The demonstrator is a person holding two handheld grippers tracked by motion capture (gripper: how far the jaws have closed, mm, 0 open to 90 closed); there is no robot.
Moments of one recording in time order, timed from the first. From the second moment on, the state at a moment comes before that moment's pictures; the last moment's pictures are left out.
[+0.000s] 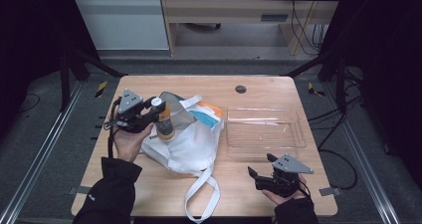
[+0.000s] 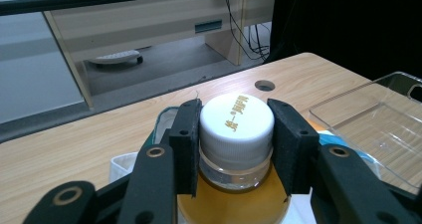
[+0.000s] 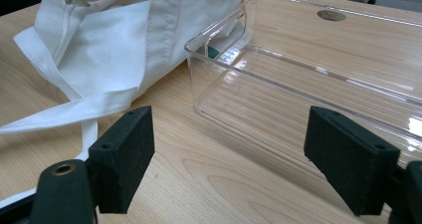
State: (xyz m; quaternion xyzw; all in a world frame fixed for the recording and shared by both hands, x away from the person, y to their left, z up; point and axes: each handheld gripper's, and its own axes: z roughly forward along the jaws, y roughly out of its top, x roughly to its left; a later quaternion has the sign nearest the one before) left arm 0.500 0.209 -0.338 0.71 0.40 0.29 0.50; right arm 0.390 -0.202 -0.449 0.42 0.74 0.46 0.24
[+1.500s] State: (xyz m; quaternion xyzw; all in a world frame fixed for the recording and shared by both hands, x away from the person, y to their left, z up) left arm 0.461 0.167 -0.291 0.73 0.34 0.27 0.53; right arm 0.390 -0.202 -0.449 0.42 0.74 0.46 0.24
